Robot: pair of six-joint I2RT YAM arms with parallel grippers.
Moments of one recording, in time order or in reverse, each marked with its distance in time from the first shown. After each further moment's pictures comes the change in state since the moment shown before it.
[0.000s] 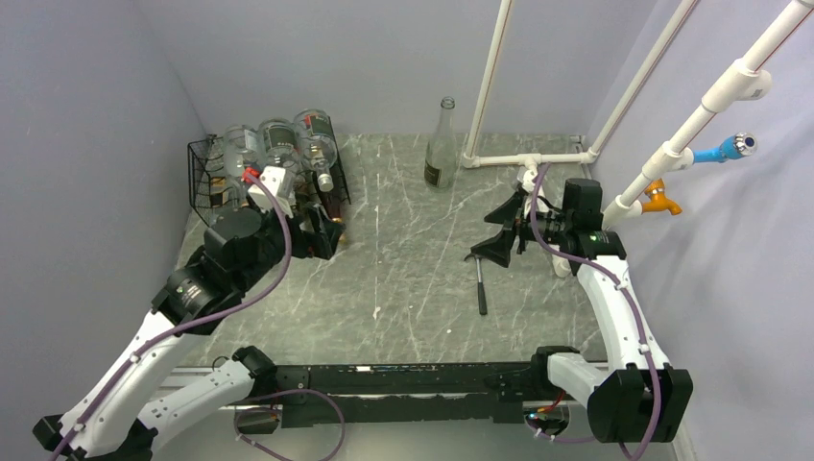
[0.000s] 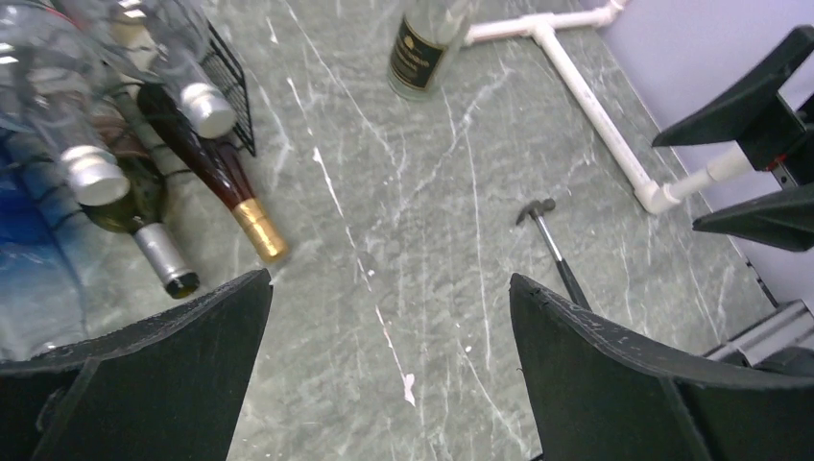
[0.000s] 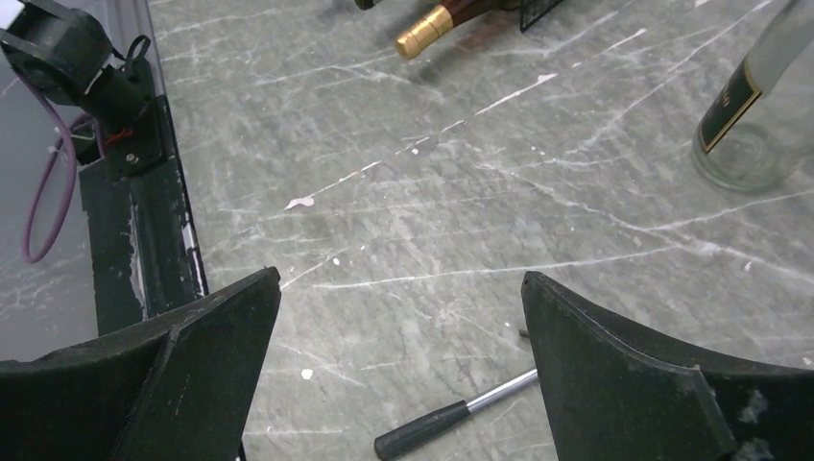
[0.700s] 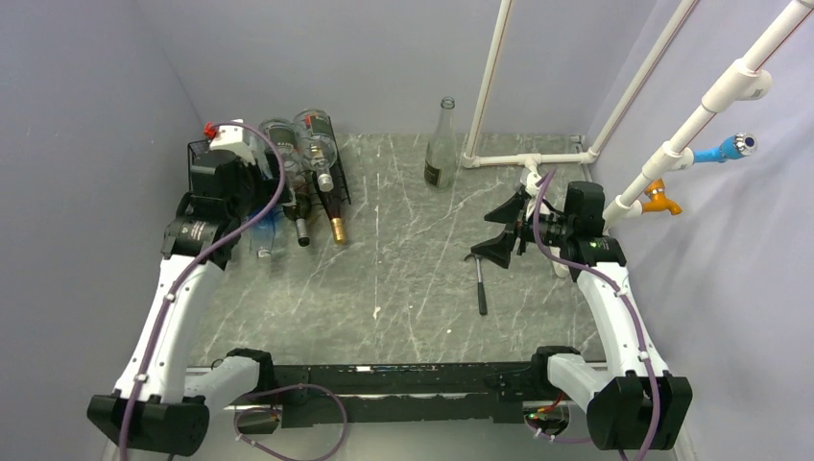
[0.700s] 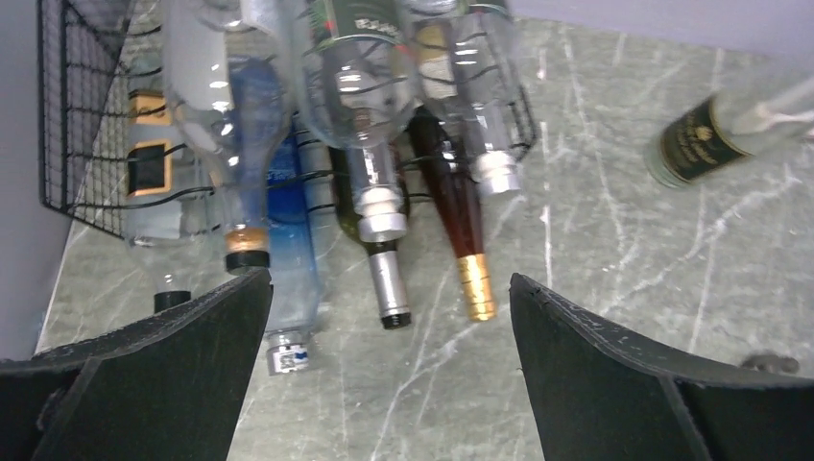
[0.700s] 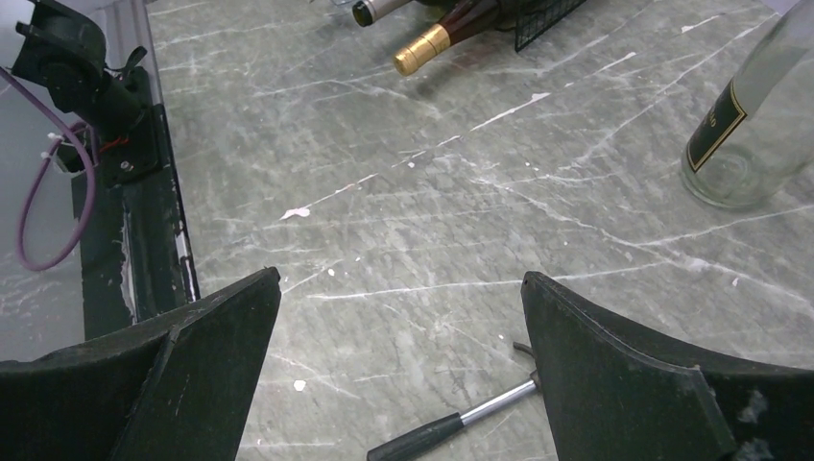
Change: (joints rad) left arm 0.473 0.262 0.166 -0.028 -0.008 0.137; right arm -0.011 -0.039 -0.043 0.097 -0.026 0.042
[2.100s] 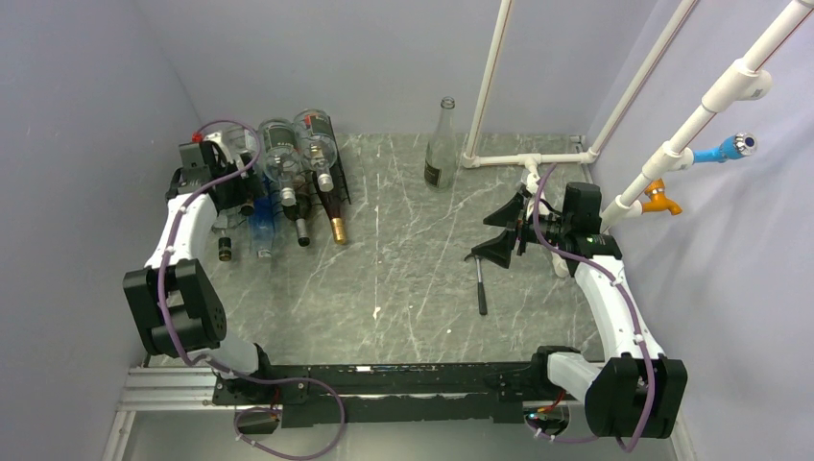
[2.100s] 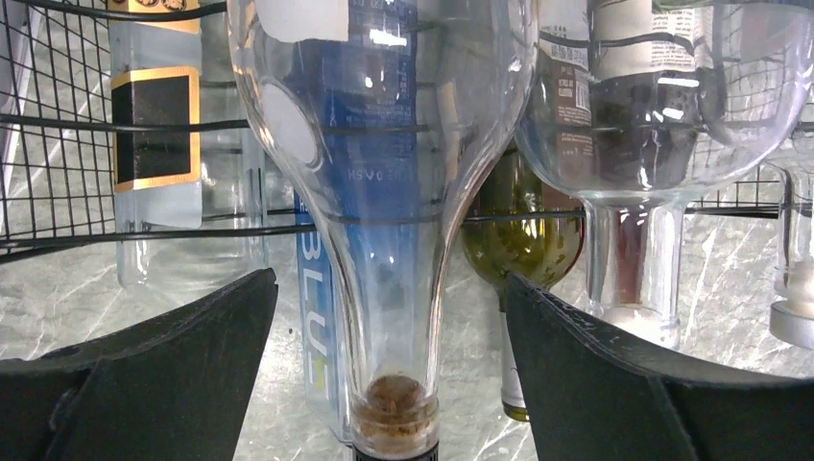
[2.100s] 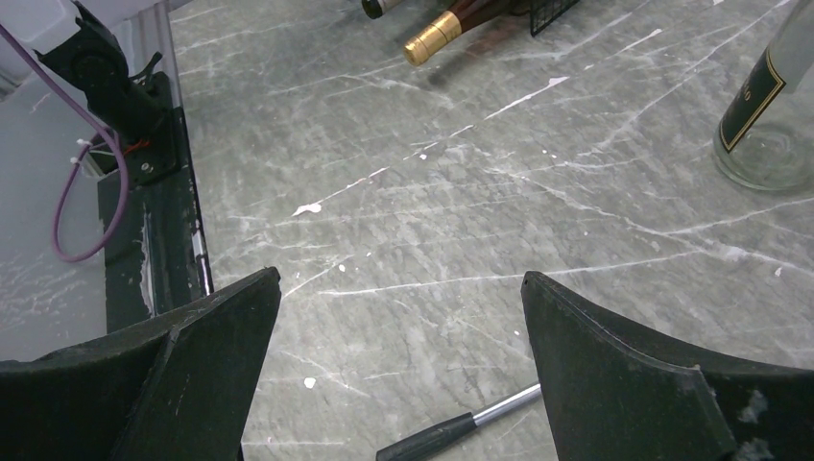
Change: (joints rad) left arm 0.424 0.496 -0.021 0.164 0.320 0.051; right arm -0.031 0.061 -0.032 0.029 -0.056 0.006
